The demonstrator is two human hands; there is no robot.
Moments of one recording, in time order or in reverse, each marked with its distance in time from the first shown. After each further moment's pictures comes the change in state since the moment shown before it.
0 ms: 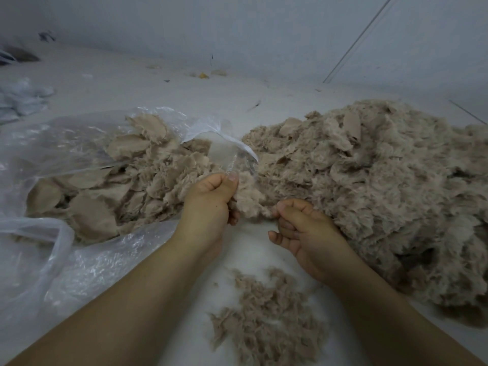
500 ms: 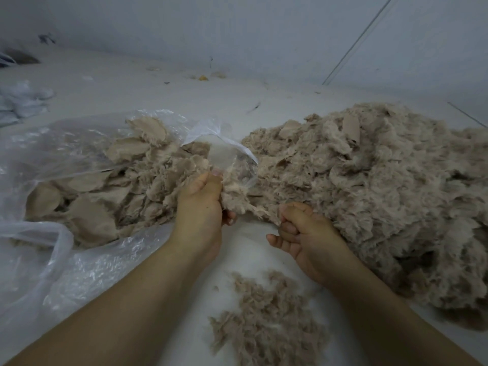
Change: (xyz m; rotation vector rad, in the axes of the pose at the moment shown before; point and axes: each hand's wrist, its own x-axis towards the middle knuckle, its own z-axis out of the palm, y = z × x) left_hand 0.003 0.000 0.001 -0.200 0.090 0.005; right_hand 0.002 0.000 -0.001 0.025 0.022 0.018
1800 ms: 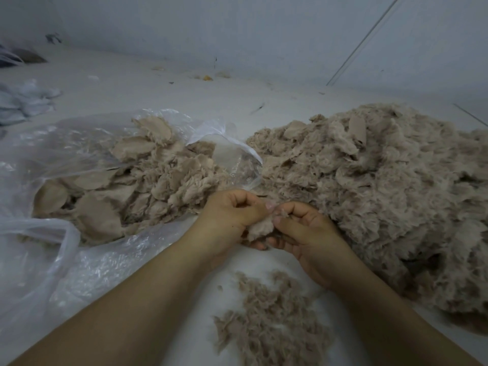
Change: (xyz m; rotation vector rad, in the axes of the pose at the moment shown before) left_hand -0.009 0.000 0.000 0.261 -0.325 -0.234; right_hand -0.002 0.004 -0.004 -0.091 -0.131 -0.093
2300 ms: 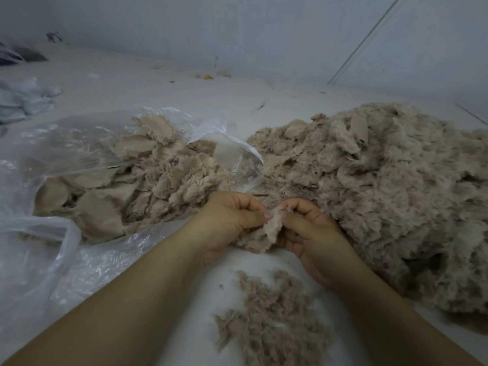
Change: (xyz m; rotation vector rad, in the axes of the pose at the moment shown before) left_hand 0.001 0.005 -0.007 0.106 -0.047 -0.088; right_hand -0.002 -0.002 0.003 0.090 0.011 0.005
